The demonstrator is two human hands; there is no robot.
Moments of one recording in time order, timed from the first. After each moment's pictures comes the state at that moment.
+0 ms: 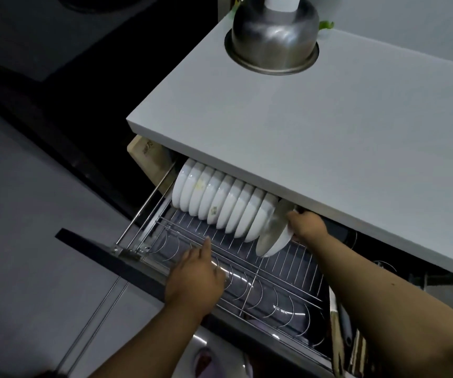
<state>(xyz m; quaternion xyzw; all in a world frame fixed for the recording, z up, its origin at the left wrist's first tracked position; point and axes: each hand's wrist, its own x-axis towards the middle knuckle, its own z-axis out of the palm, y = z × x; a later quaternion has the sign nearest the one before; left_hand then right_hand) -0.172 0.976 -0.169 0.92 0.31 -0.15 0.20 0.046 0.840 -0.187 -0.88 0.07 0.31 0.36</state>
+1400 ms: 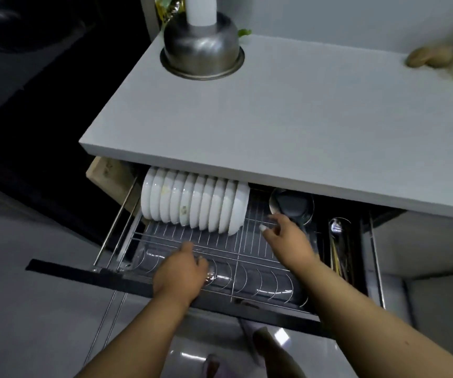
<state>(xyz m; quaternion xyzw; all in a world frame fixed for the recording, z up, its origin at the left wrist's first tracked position) -0.178 0.967 -0.158 0.92 0.29 -0.10 0.23 -0.068 0.778 -0.142 -0.91 -0.03 0.21 0.36</state>
